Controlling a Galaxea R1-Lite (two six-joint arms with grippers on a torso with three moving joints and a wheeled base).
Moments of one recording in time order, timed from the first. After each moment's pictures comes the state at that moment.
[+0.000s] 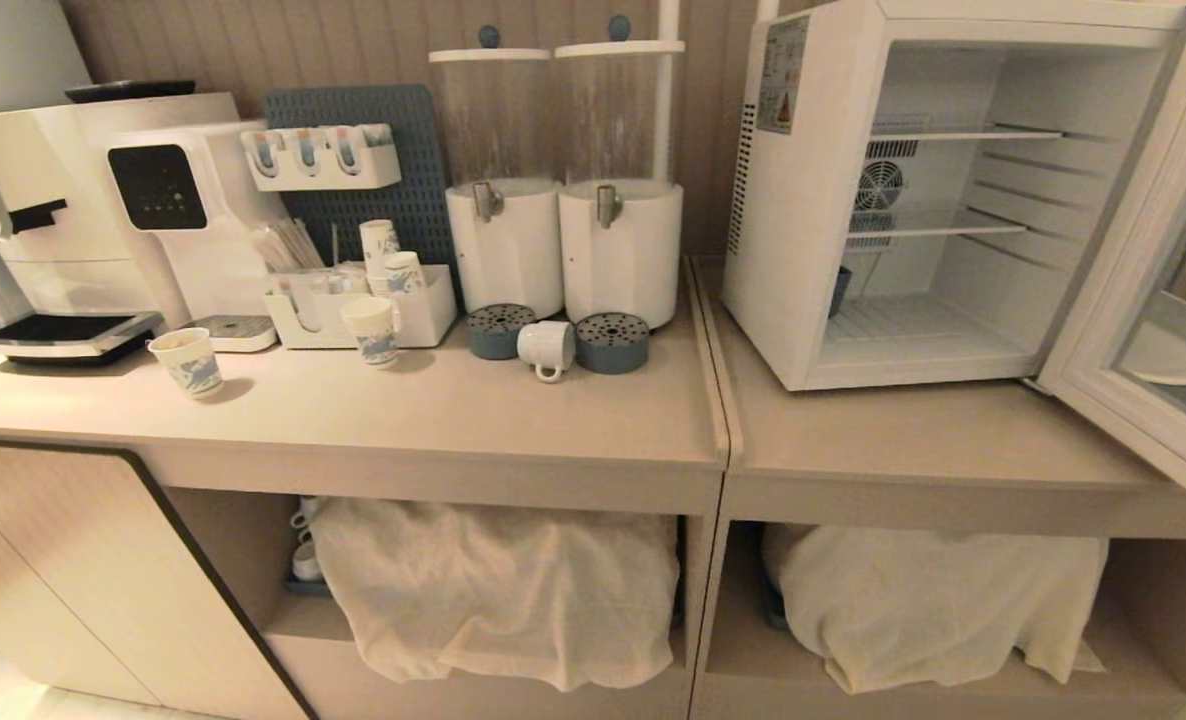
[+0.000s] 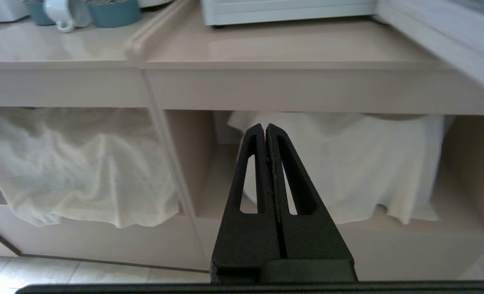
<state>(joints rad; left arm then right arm) 0.00 0.00 0.00 -0.13 -0.01 -0.16 0.00 0.00 -0.02 0.04 0.00 0.00</state>
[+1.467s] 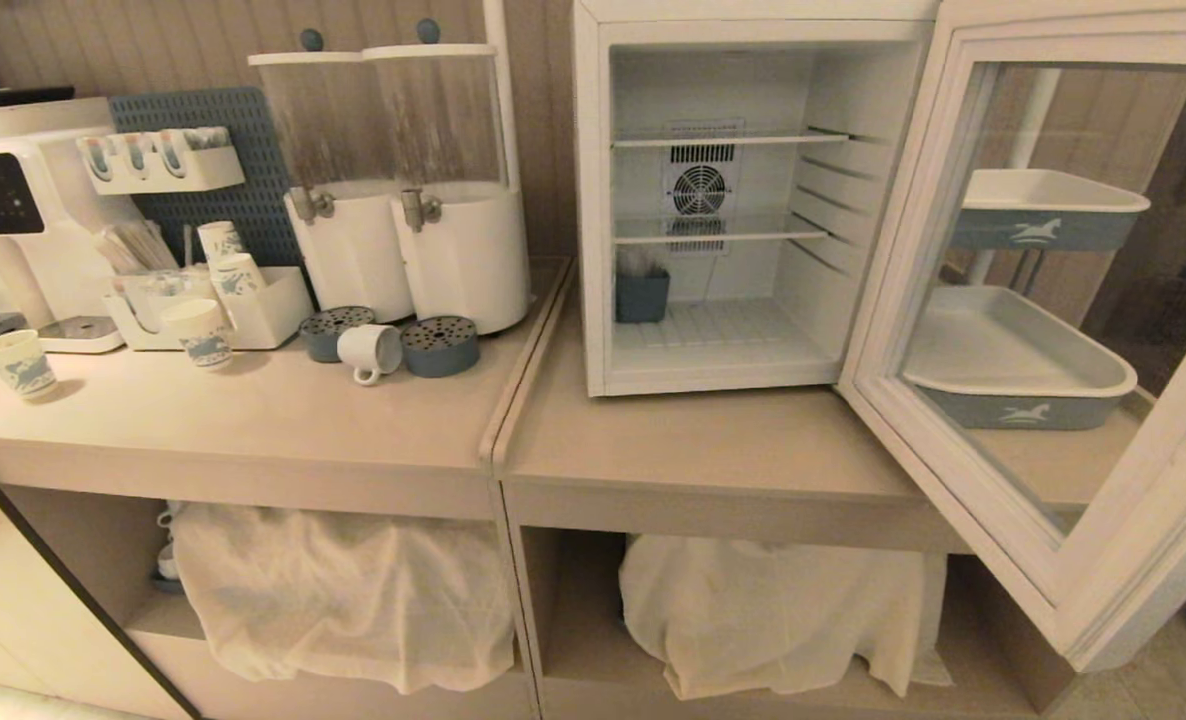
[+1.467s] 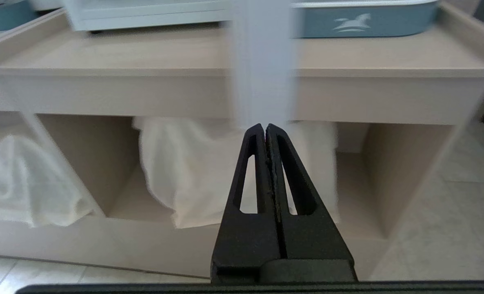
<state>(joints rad) 0.00 0.00 0.00 -0.13 -0.01 -0.16 0.01 0.00 -0.02 0.05 0.01 0.00</state>
